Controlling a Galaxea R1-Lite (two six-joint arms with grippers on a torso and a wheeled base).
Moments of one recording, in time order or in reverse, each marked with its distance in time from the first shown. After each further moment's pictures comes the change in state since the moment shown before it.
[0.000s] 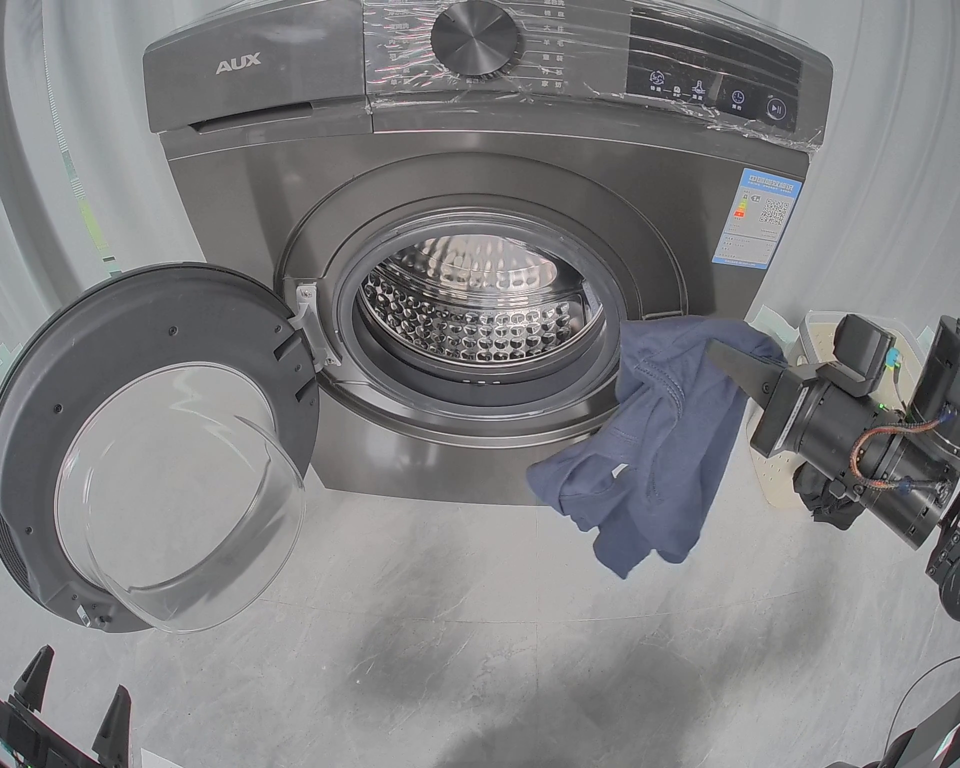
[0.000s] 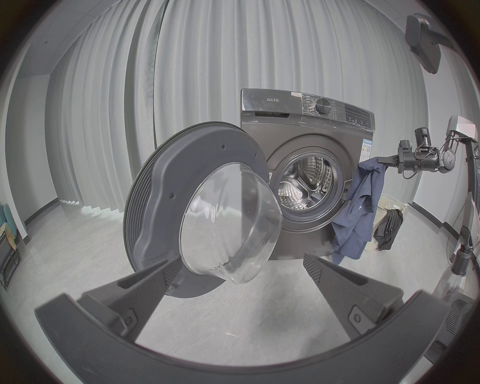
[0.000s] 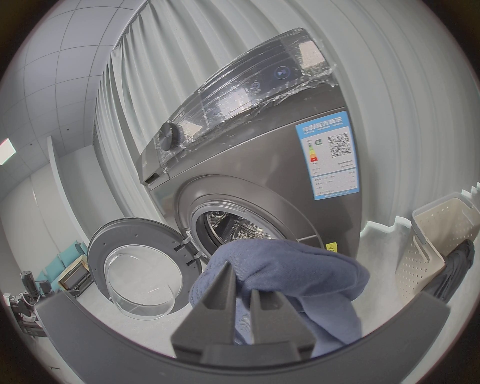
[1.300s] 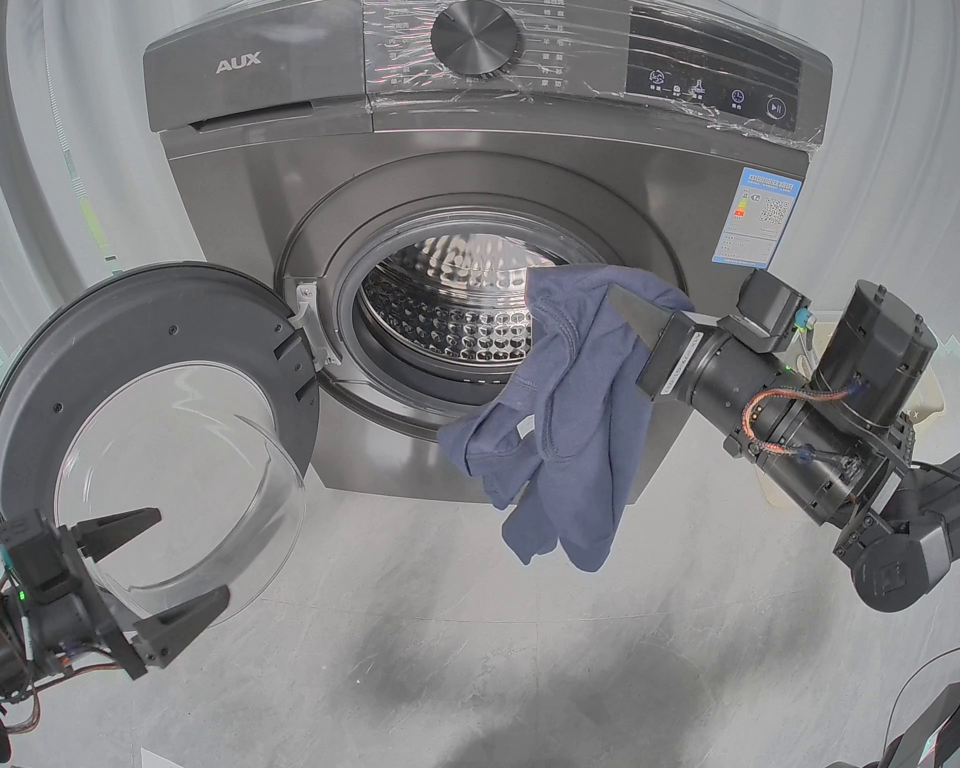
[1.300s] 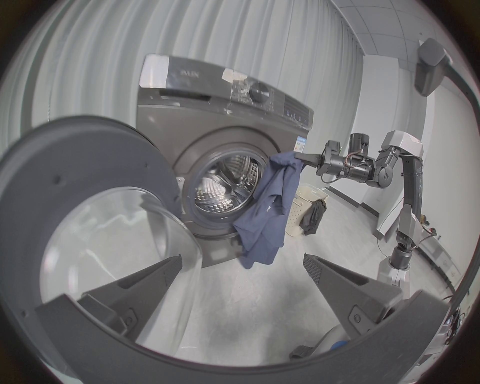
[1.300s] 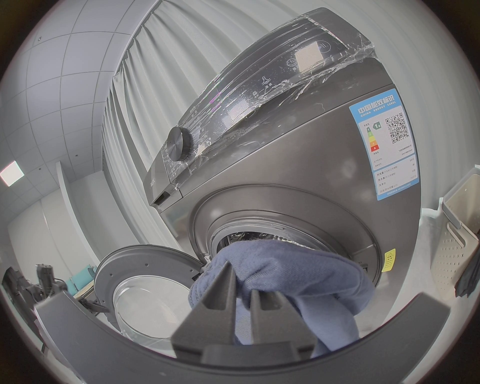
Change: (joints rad) left arm -0.136 0.924 -0.196 -0.579 -0.443 0.092; right arm 0.123 0.246 -0.199 -0.191 -0.075 0.076
